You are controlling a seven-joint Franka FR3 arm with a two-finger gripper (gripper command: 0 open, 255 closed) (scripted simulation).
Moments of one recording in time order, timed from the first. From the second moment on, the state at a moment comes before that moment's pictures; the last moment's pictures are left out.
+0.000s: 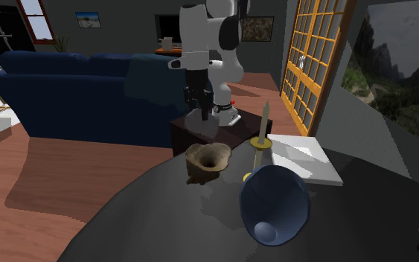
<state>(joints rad) 0.09 -0.12 0.41 -2.16 0.13 2.15 0.54</state>
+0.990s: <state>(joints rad) 0.09 -0.01 0.43 -2.25 0.09 2.35 0.57</state>
